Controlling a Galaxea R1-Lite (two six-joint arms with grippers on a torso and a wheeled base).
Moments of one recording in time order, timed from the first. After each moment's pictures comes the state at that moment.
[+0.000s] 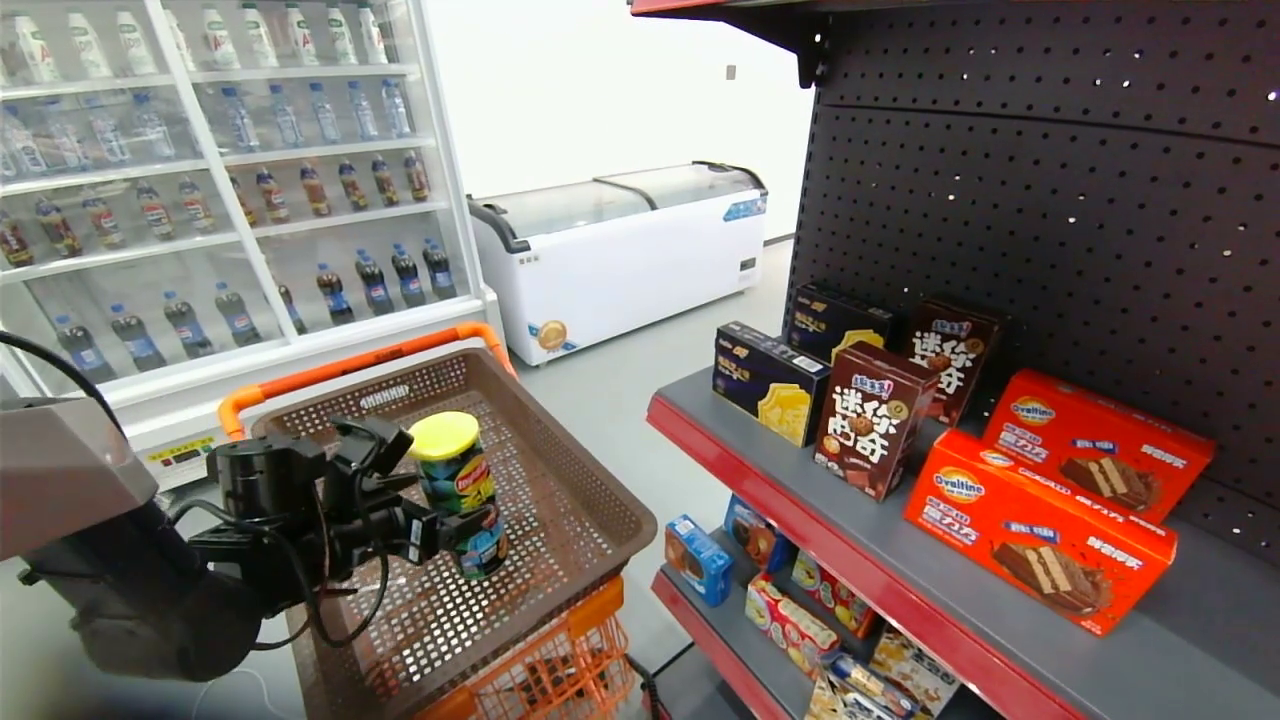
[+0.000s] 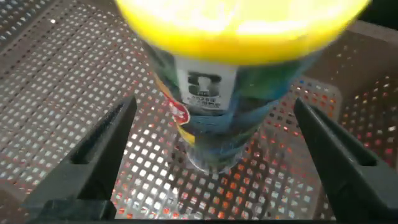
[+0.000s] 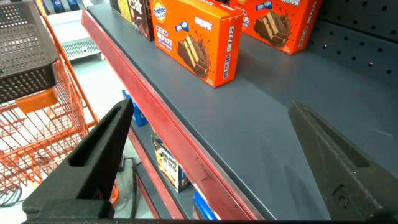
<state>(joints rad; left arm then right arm) 0.00 2.12 -0.55 -1.14 -0.36 0.20 0.00 0.01 0.00 0.00 0.05 0.00</state>
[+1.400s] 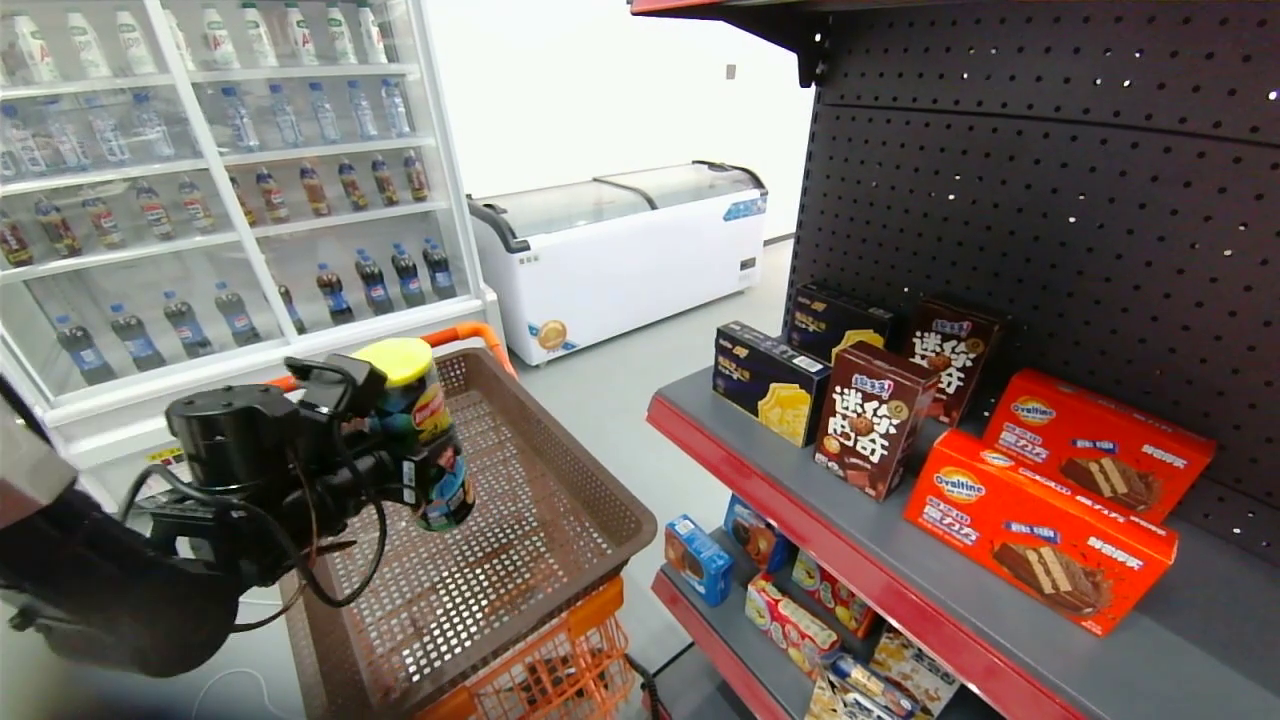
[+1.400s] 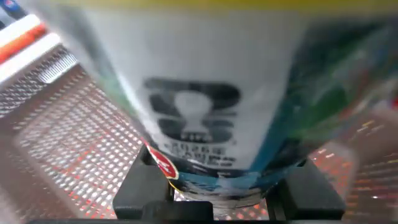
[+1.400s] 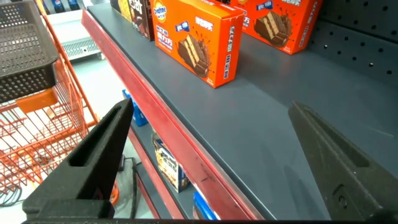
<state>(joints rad) -0.07 1.91 -0.56 -1.14 -0.13 0.11 0.00 0.01 0.00 0.00 0.05 0.00</state>
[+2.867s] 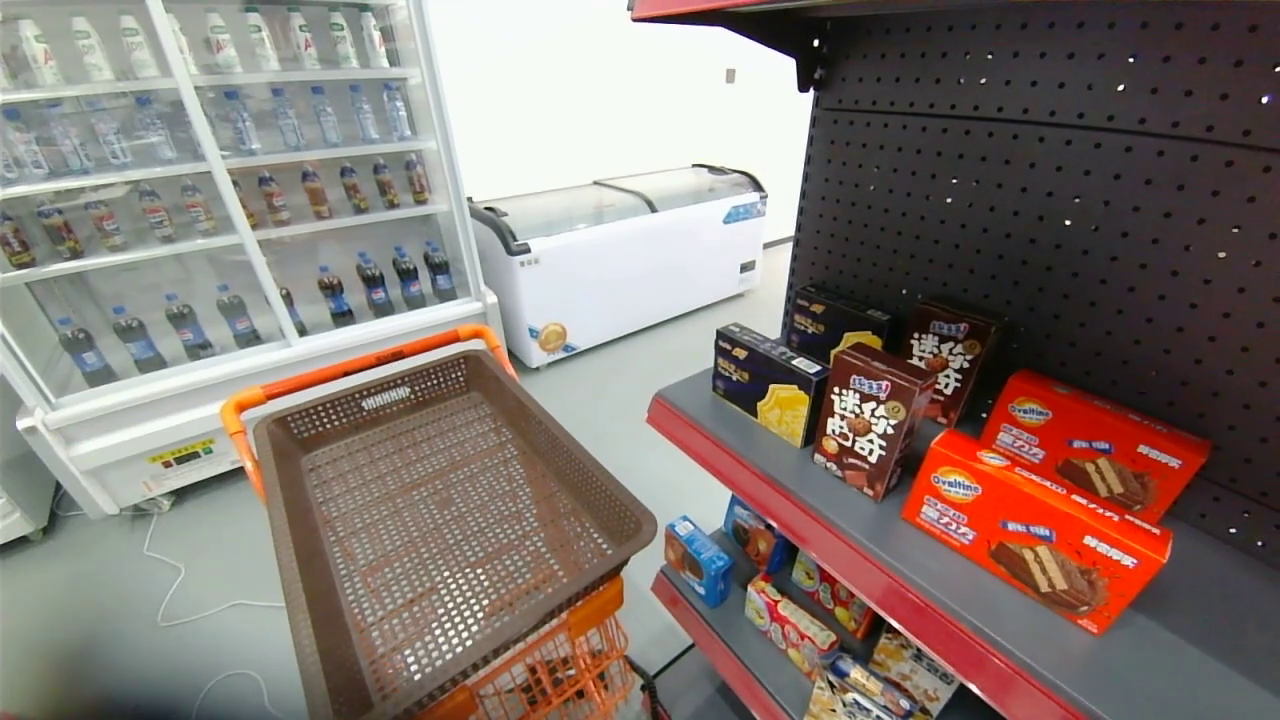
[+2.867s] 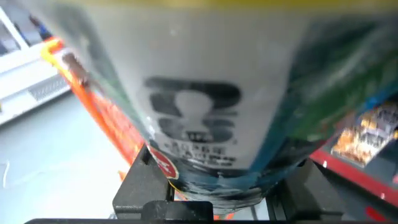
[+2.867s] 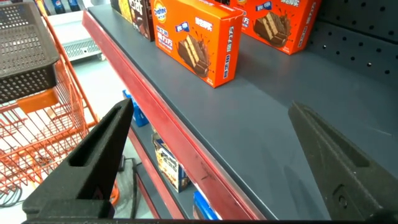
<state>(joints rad) -0.06 0.24 -0.15 0.00 -0.11 0.03 0.00 0.01 0.00 0.00 0.05 0.00</state>
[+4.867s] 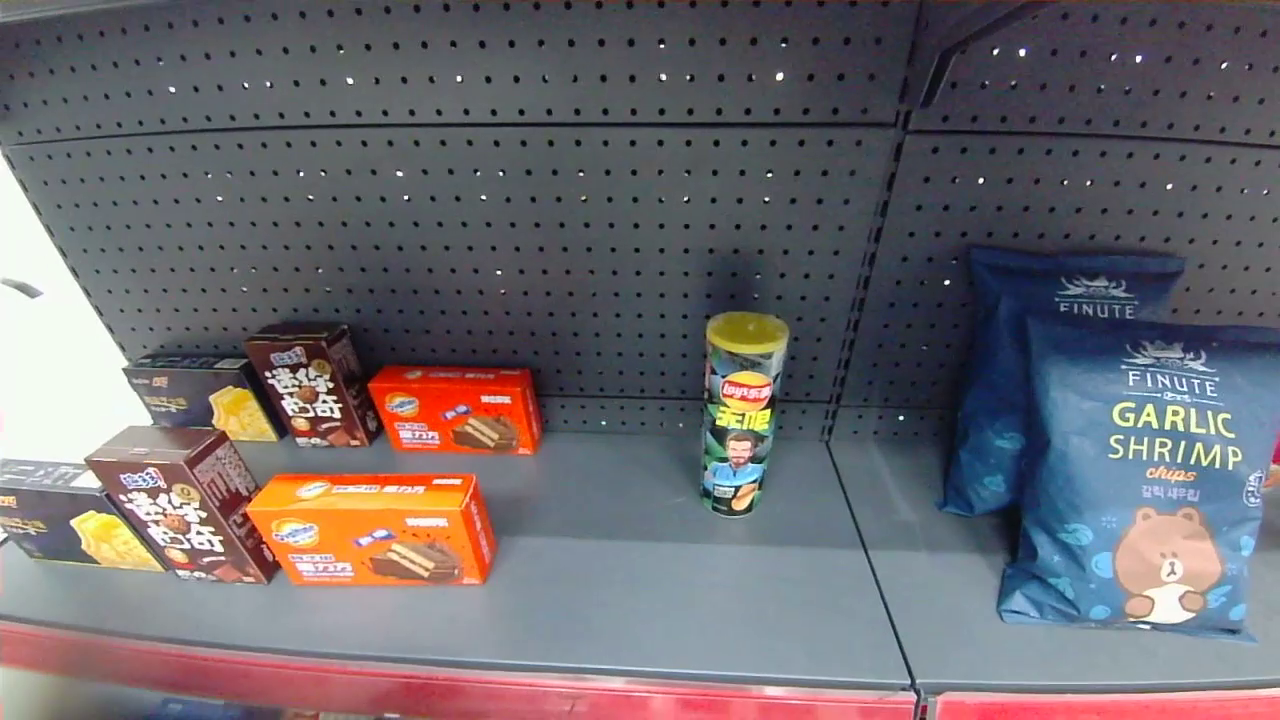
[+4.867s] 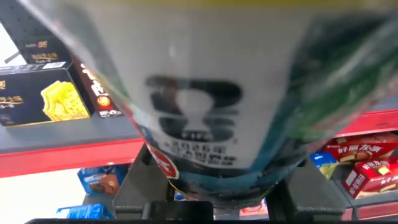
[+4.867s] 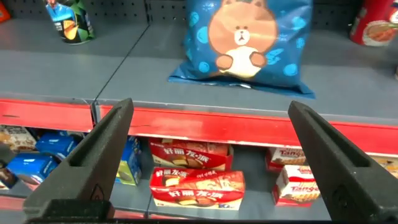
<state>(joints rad) -0.06 0.08 -0.23 0.09 -0.11 0.02 0.00 0.01 0.00 0.00 0.05 0.00</state>
